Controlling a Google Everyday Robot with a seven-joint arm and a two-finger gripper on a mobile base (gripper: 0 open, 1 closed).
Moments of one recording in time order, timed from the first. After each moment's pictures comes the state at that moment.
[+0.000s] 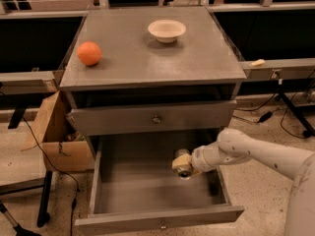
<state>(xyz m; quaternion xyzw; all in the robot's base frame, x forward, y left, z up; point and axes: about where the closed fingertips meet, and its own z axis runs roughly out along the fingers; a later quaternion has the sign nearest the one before) 0.574 -0.112 0.455 0.05 0.94 0.33 0.06</state>
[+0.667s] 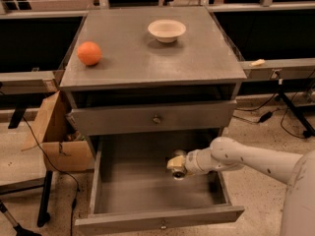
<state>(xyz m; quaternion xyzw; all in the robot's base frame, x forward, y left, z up) 0.587 -0.095 0.431 0.08 0.94 0.33 0.10</state>
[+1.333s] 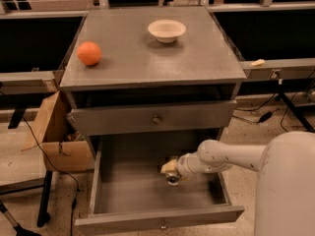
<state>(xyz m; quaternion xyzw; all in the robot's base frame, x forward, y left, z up) 0.582 -0.077 0.396 0.10 0.95 0.29 0.08</state>
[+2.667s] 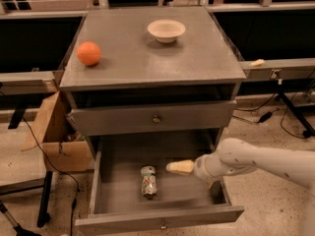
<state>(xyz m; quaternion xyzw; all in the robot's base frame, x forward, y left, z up) 0.532 -0.116 0.456 0.08 0.96 0.27 0.07</state>
